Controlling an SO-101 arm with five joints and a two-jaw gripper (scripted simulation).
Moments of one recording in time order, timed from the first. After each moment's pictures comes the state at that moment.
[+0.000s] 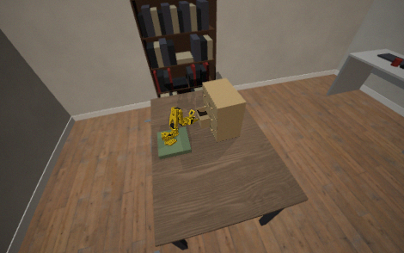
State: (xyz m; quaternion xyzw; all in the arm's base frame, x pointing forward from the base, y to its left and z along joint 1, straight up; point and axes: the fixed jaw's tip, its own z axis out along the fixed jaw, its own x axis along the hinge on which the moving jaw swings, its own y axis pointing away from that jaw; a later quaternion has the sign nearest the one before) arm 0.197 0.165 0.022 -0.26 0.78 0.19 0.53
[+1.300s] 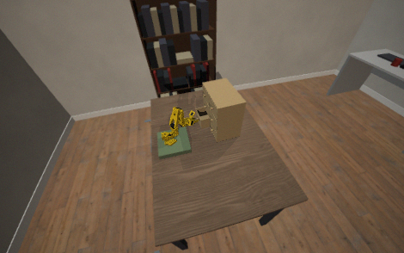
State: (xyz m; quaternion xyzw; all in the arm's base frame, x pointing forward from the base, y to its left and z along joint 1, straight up) arm 0.198 0.162 0.013 -0.26 0.78 0.19 0.54
